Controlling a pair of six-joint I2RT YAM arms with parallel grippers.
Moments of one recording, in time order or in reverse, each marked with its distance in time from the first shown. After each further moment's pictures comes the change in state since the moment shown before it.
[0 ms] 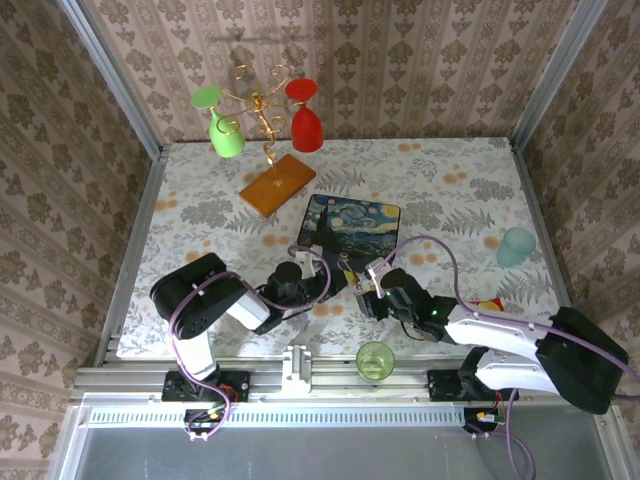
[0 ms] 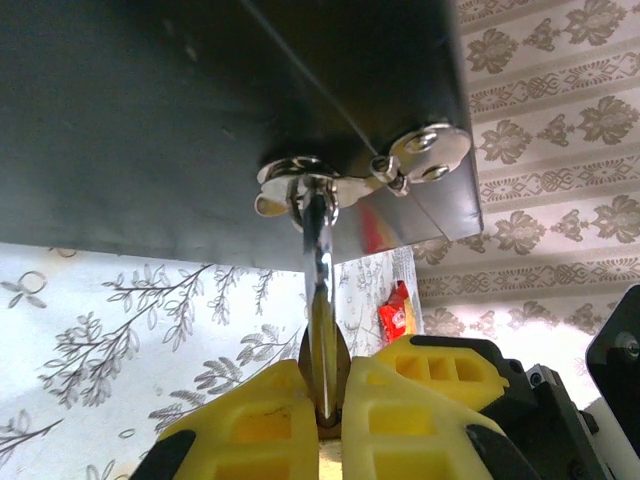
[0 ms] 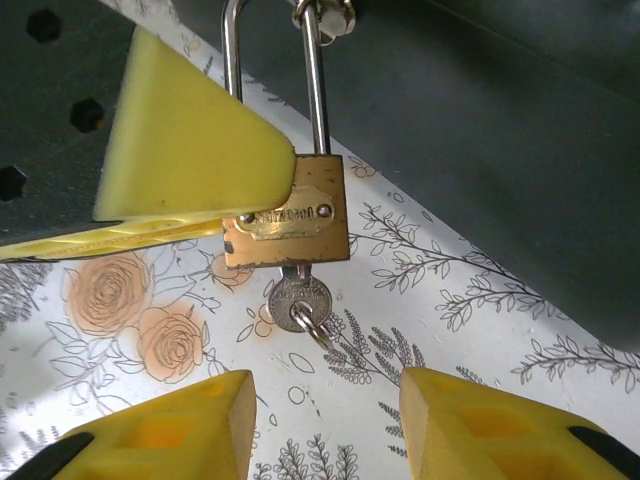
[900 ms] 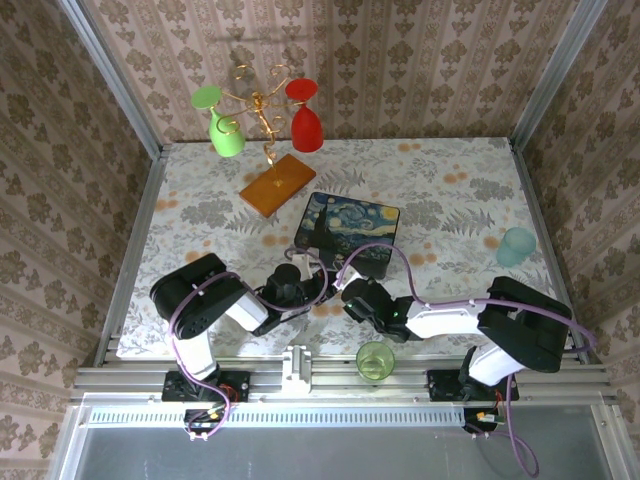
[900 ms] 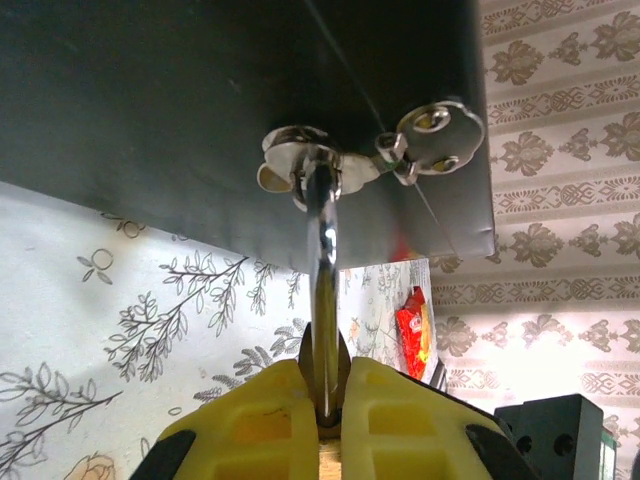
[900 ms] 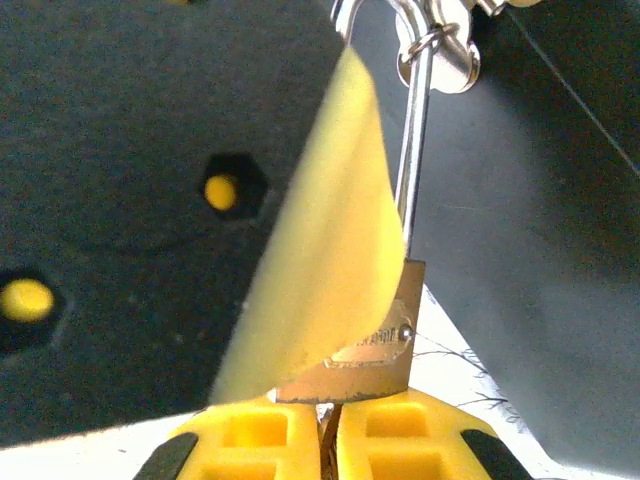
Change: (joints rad) left arm 0.000 0.000 -0.023 -0.011 -0.018 -0.025; right arm 0.175 0.304 0.142 0.060 0.334 -0.194
